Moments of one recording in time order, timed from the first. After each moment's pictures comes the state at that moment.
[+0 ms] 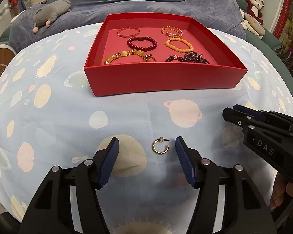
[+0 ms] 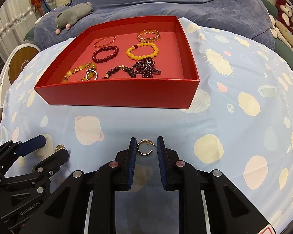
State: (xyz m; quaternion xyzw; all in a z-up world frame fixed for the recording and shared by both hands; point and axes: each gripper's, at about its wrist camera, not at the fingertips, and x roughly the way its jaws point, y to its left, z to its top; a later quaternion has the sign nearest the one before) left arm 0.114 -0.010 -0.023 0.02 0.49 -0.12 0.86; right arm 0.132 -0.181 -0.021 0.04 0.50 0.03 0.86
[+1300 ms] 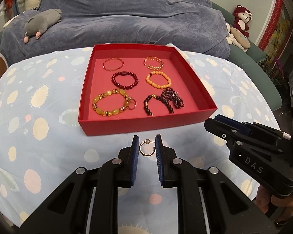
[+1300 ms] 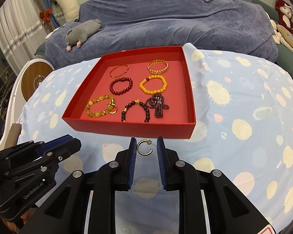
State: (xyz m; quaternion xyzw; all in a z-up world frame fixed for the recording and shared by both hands) left arm 0.136 -0.019 0.045 -0.01 0.45 -0.17 0.88; right arm 0.141 -0.183 0.047 0.06 0.45 0.07 0.89
